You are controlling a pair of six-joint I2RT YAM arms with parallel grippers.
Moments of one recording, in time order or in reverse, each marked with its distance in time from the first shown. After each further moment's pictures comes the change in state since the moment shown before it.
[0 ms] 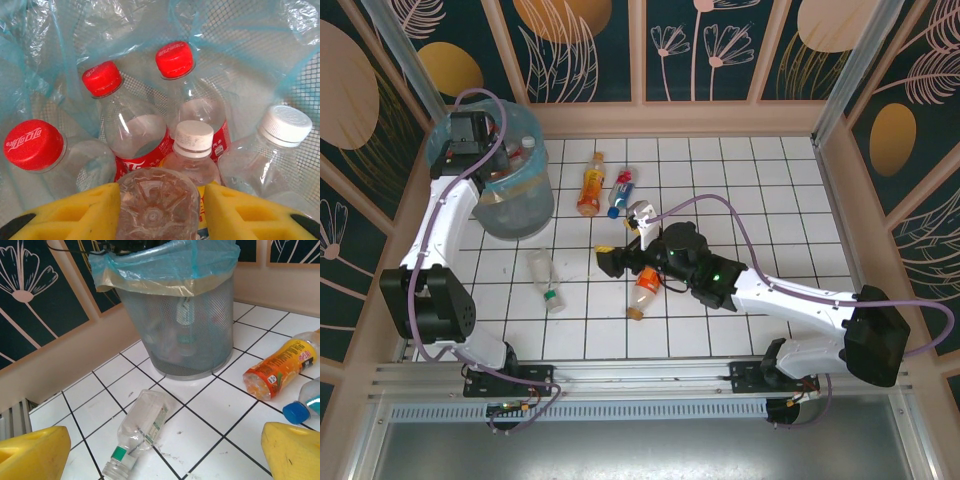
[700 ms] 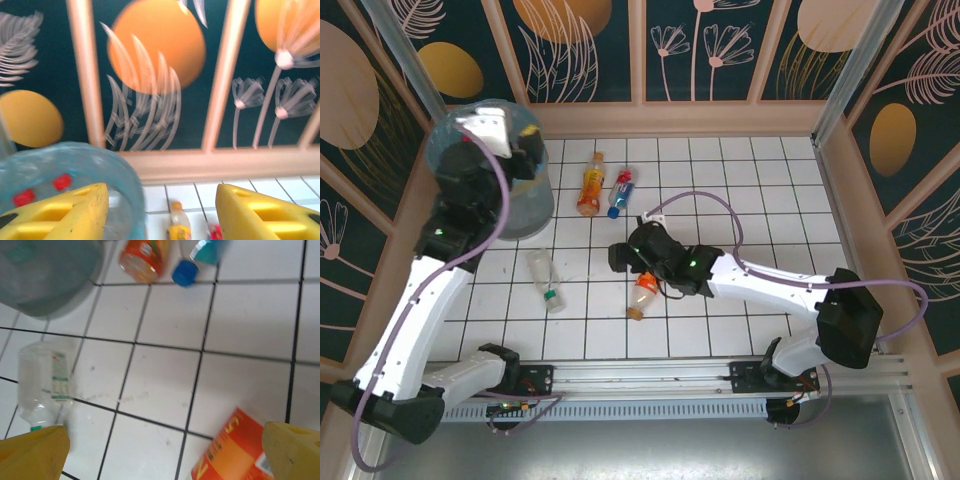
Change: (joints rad) left arm -0.401 -0.506 -0.220 0.290 -0.002 0.067; right arm 0.023 0.171 0.183 -0.598 0.279 0.522
